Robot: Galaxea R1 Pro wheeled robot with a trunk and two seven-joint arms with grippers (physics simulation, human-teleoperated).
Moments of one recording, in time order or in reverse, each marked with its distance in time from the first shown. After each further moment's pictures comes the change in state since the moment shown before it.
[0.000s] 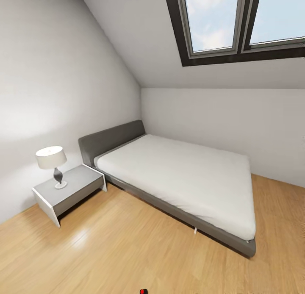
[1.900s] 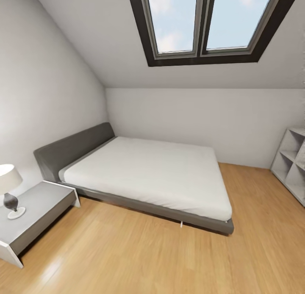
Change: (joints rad) left arm 0.000 0.001 -0.001 0.000 0.001 0.000 0.000; right arm 0.000 0.000 0.000 -0.001 0.000 0.000 -0.001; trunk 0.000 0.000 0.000
